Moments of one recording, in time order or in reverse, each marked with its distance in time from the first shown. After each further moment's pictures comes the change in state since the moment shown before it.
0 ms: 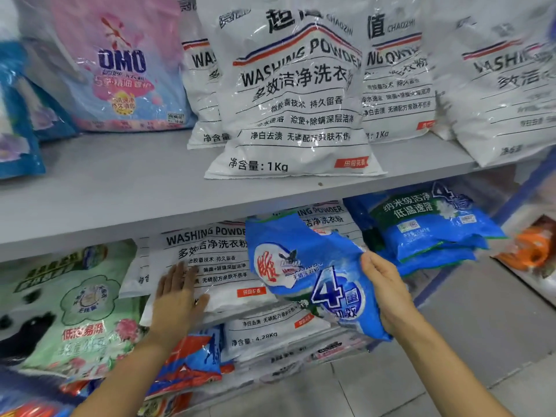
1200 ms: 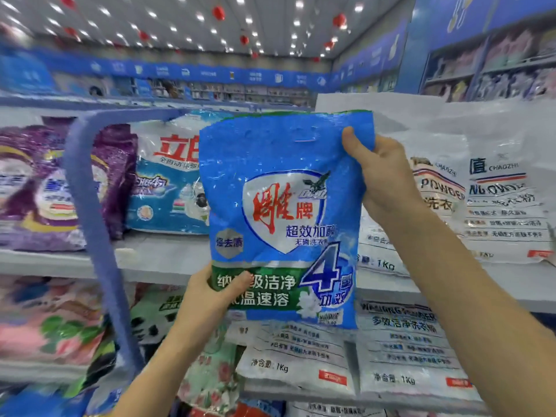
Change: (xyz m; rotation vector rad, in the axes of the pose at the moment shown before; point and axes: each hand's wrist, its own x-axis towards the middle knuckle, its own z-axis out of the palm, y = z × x) left_hand -0.121 0.019 -0.240 -1.293 0.548 0.021; right_hand 0.040 -0.203 0.255 -0.049 -0.372 -0.545
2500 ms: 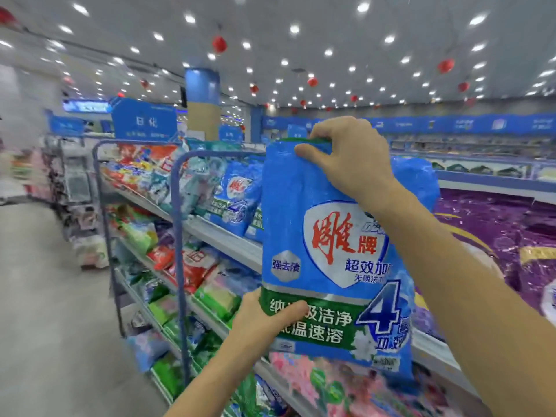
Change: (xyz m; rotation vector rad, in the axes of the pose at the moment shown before) left_hand -0.019 0.049 -0.608 0.153 0.429 0.031; right_hand -0.010 0.019 0.731 -0.670 -0.418 -0.852
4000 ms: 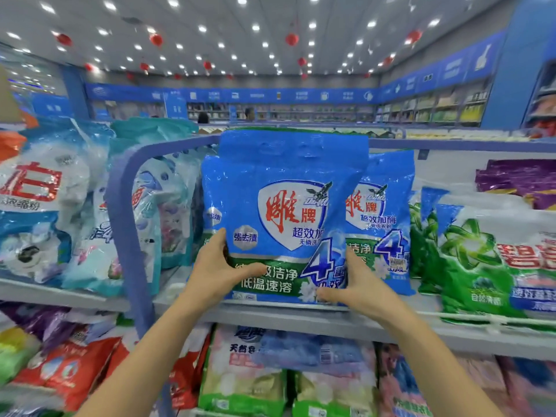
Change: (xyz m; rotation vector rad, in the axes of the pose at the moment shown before) left_hand 0.404 -0.129 -0.296 0.193 -0.379 0.325; right_hand 0.011 -0.030 0.361 0.309 -0.371 1.076
